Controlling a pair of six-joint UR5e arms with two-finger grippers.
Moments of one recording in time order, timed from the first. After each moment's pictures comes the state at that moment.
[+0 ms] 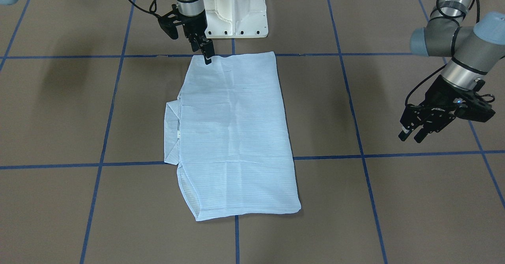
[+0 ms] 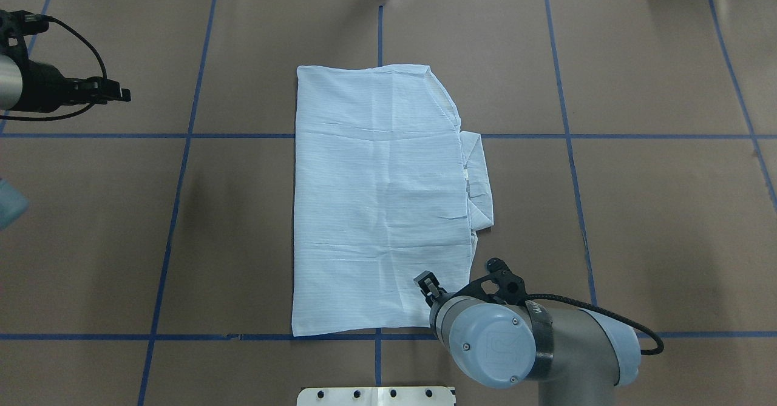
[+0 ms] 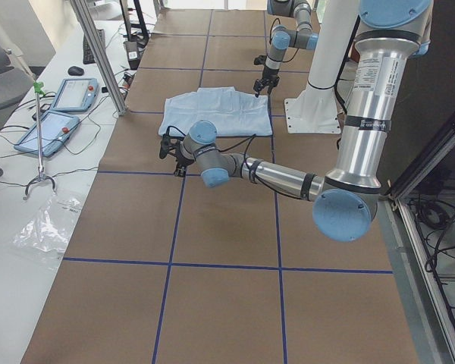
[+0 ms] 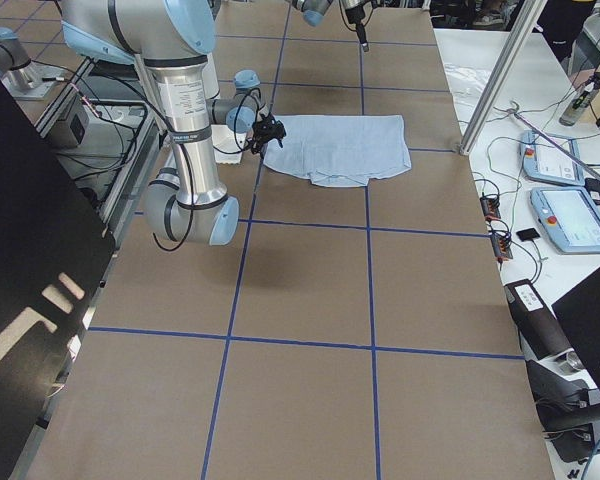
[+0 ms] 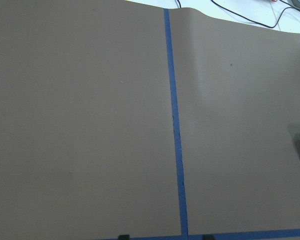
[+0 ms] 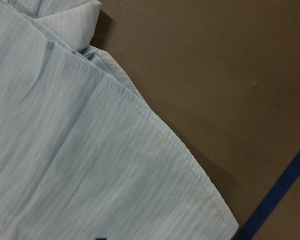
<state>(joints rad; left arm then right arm) -1.02 -1.72 -1.60 -2.47 -2.02 -1.05 0.14 -1.17 1.97 -1.55 1.47 2.44</state>
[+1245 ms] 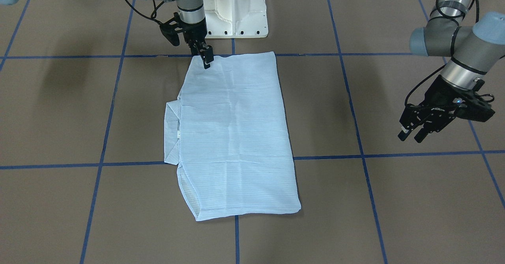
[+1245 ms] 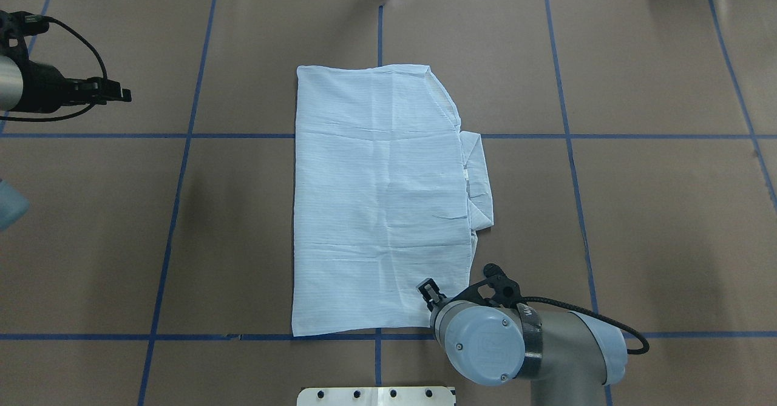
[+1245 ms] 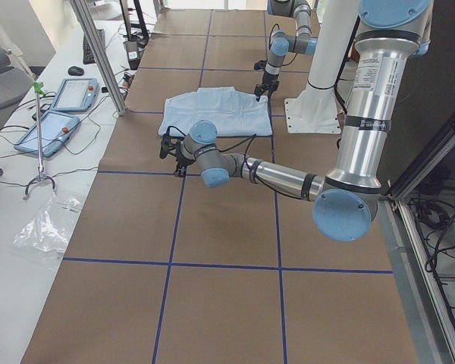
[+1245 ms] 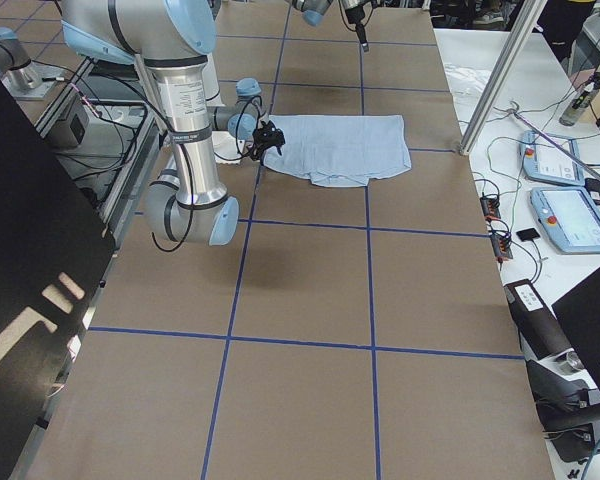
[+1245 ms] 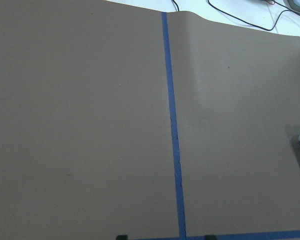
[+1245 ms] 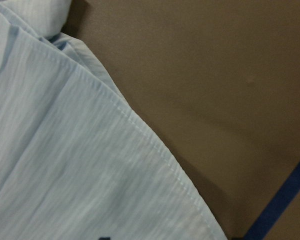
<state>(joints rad) -1.02 -1.72 -1.60 -2.47 -2.02 -1.06 0.13 -1.17 1.91 -1.52 1.48 2.43</state>
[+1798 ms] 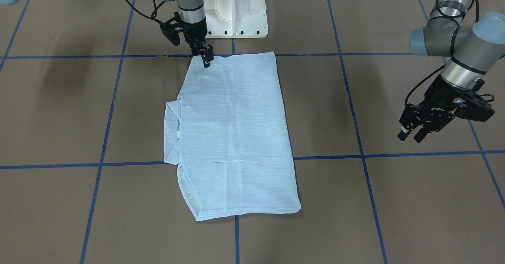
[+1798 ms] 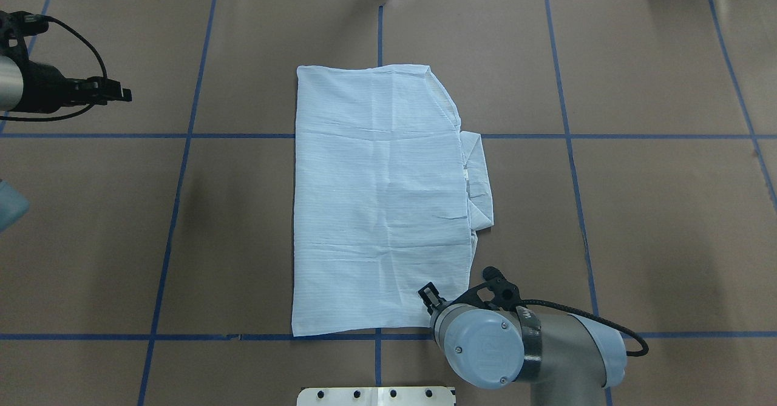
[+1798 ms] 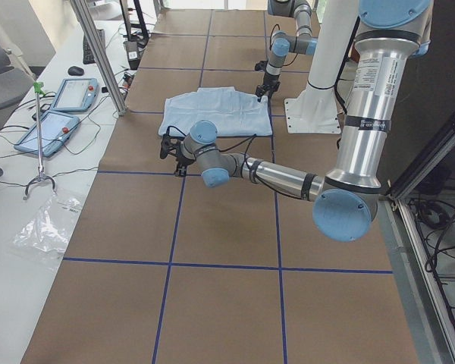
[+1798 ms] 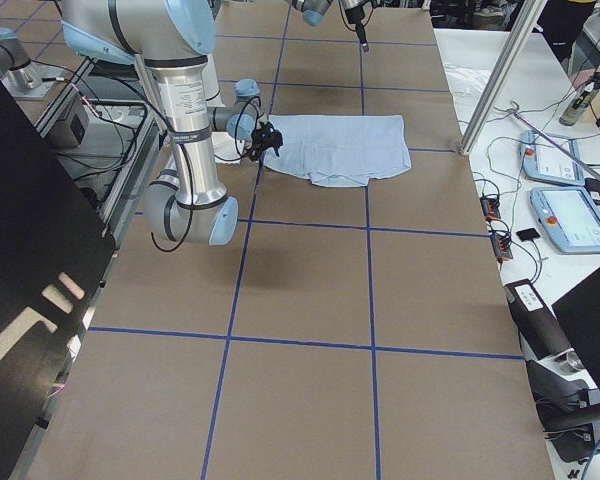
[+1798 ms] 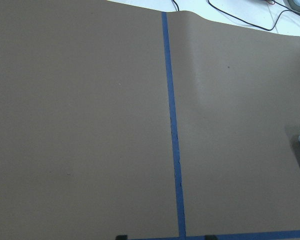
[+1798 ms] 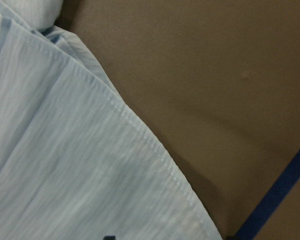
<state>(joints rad) -1.02 -1.72 -1.60 -2.47 -2.02 -1.07 0.12 -1.17 1.91 -1.52 1.49 2.43</state>
